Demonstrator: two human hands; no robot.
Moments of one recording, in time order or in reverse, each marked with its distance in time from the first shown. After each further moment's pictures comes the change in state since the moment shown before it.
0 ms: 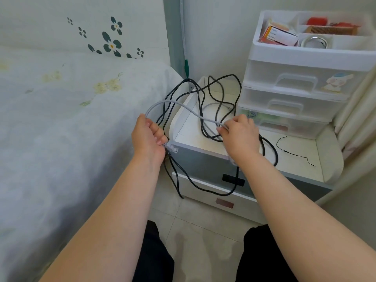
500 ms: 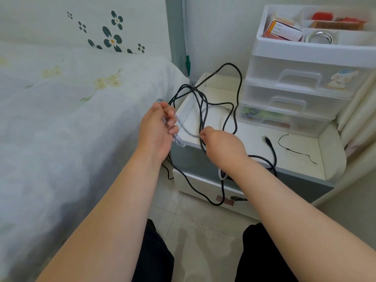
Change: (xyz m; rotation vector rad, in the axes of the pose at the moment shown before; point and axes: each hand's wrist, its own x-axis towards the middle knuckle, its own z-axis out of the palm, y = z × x) left_hand -0.003 -0.002 0.010 0.151 -0.301 0.081; right_hand -0.029 -0.036 0.000 -0.075 -0.264 -0.240
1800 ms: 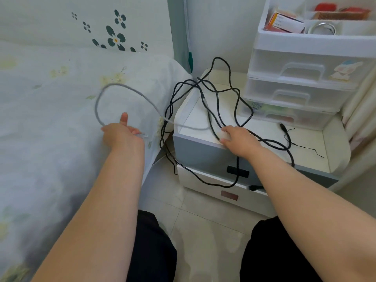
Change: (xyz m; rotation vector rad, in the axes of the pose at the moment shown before) left_hand 0.013 0.034 -0.061 -0.368 0.623 -0.068; right_hand 0.026 0.079 0.041 0.139 -0.172 0.153
